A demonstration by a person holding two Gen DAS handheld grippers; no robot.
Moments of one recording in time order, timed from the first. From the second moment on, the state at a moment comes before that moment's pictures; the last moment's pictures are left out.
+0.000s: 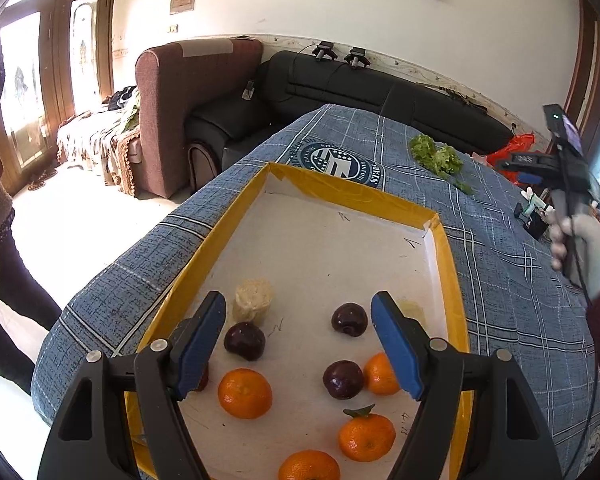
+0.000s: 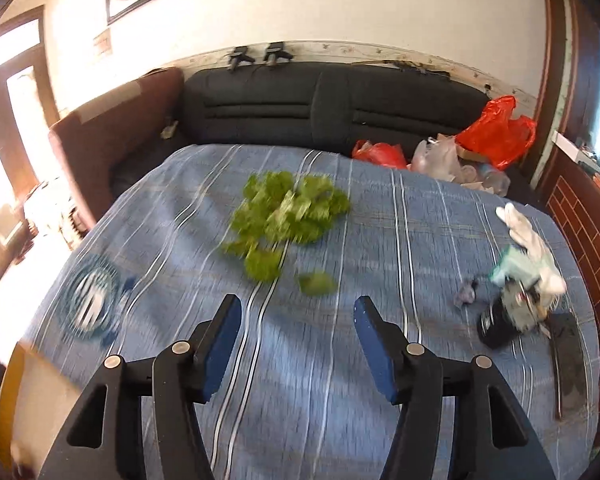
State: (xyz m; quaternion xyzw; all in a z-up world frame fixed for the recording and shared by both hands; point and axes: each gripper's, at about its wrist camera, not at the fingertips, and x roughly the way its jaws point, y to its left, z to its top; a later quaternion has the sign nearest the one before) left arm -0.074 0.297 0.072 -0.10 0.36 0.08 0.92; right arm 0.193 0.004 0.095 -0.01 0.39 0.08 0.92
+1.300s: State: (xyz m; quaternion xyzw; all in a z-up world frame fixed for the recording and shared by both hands) left arm -0.180 0.186 0.127 0.01 0.26 0.16 0.95; right arm -0.164 0.027 0.089 -0.01 0.29 0.18 0.94
